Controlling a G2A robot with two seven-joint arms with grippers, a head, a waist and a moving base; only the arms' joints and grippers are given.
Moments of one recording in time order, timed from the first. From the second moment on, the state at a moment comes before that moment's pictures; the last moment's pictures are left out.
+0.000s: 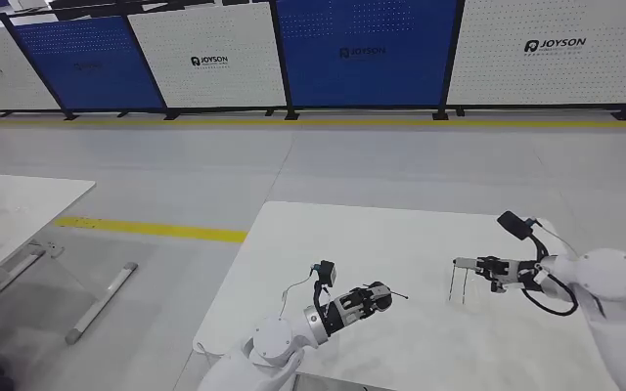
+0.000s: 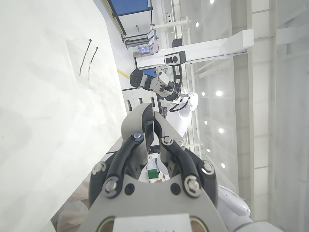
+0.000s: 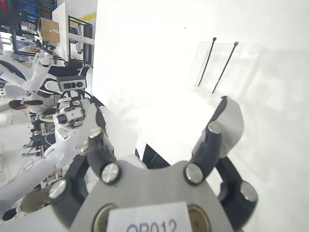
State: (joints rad) left arm 1.45 -1.22 -1.07 -1.65 -0.35 -0.16 -0.47; right arm -0.95 -0.99 1.24 -1.45 -0.26 0.16 1.27
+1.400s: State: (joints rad) left arm 1.45 -1.22 -1.07 -1.65 -0.35 -0.16 -0.47; right arm -0.57 -1.14 0.82 -0.95 -0.32 0.32 1.29
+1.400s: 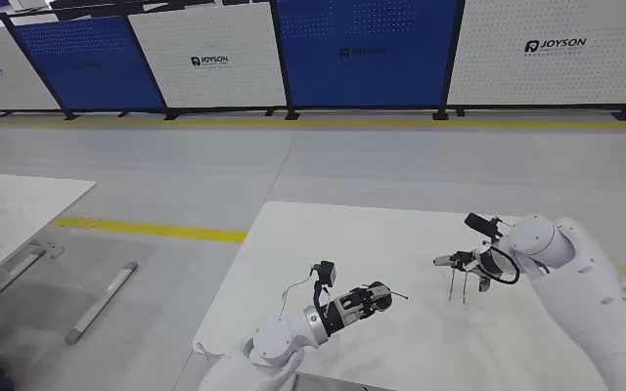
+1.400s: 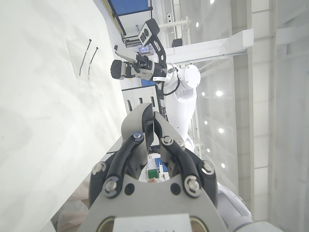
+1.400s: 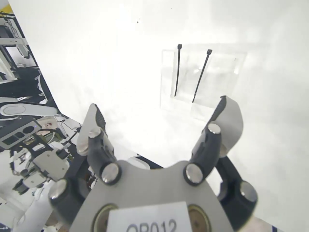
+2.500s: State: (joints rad) left arm 1.45 -1.22 -1.07 -1.65 -0.35 -0.16 -0.47; right arm -0.81 -1.07 0.95 -1.24 -0.42 0.19 1.11
